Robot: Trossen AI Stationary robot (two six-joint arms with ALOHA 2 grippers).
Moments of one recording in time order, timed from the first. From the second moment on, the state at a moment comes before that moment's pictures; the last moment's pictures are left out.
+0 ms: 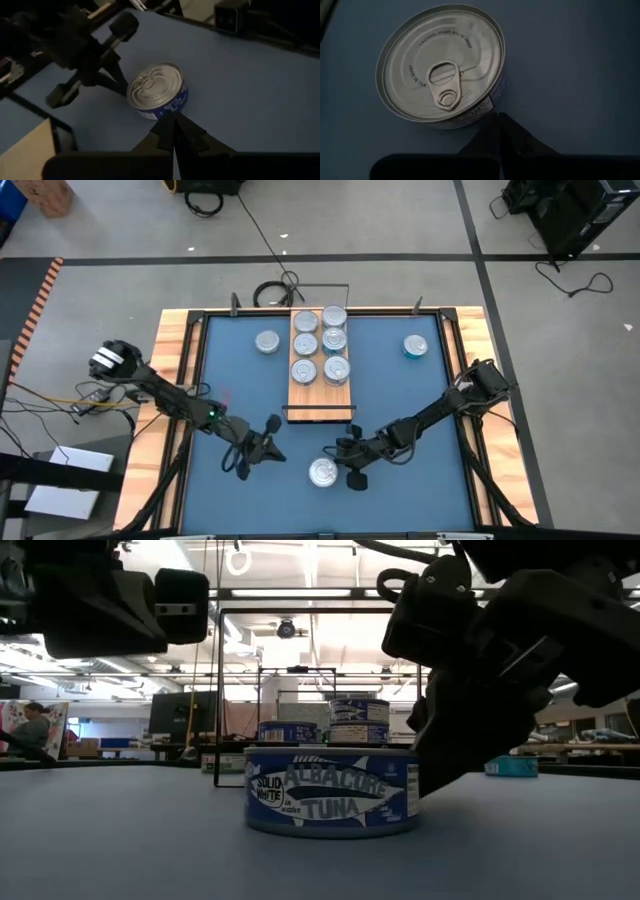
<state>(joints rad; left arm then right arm) -0.46 1.37 0.44 0.51 -0.02 0.41 0.43 1.91 0.90 0.20 0.16 0.48</state>
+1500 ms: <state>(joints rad) -0.63 1.73 0.85 0.24 -0.36 0.26 0.57 2.08 1.28 -0.09 0.34 0.32</state>
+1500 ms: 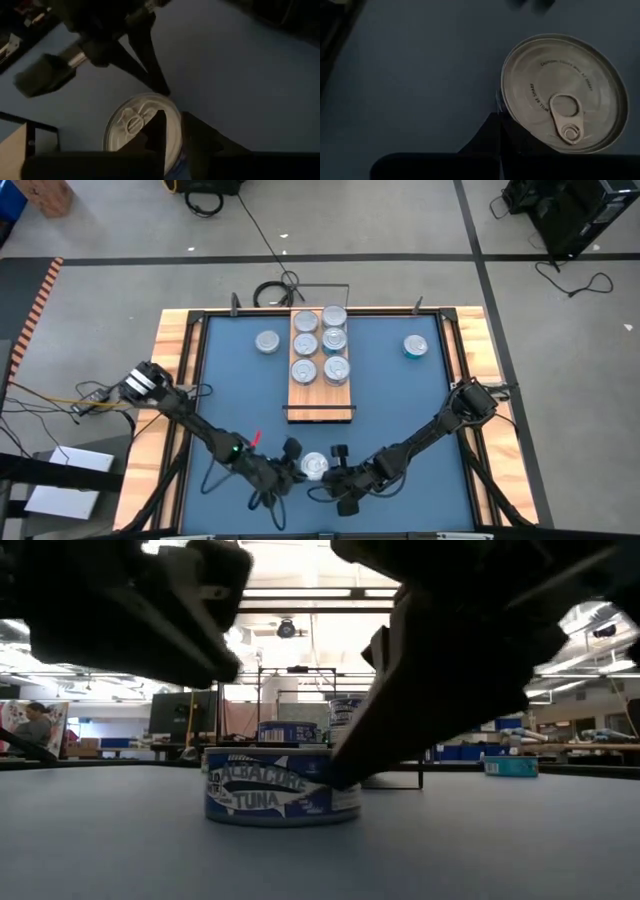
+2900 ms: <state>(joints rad) -0.64 1.86 1.10 -0.08 -0.38 0.09 0.76 2.01 1.29 -0.14 0.70 0.15</state>
